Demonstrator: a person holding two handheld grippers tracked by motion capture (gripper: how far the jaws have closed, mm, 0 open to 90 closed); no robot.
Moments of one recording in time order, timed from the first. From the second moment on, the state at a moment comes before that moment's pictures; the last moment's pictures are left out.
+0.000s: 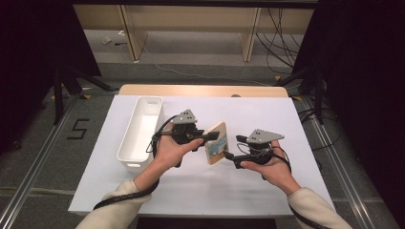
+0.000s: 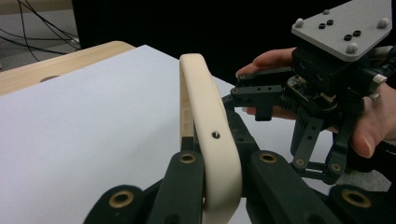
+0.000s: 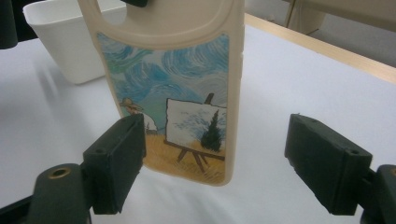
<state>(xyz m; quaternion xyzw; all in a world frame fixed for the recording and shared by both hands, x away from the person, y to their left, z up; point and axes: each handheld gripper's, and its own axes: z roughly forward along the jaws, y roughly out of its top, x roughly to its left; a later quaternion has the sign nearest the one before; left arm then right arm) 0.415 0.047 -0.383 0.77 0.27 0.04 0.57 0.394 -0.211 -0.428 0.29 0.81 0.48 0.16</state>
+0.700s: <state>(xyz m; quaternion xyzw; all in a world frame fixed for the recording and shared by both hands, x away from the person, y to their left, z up) 0.412 0.042 -0.381 0.79 0.22 0.01 0.57 0.399 -0.211 -0.432 0.24 0.83 0.48 0.15</state>
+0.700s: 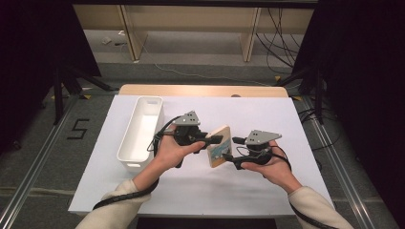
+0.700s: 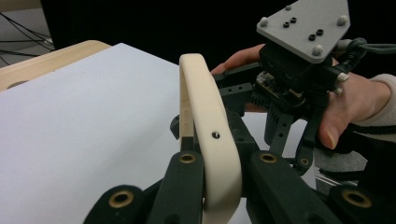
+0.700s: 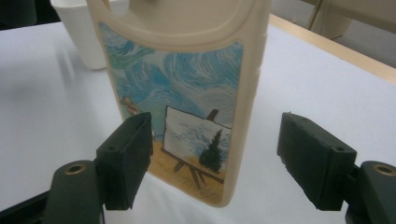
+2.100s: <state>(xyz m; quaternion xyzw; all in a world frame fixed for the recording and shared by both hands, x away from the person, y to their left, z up) 0.408 0.043 -0.371 0.75 0.25 0.15 0.60 0.407 -0.217 -0.432 0.26 0.82 0.50 0.07</state>
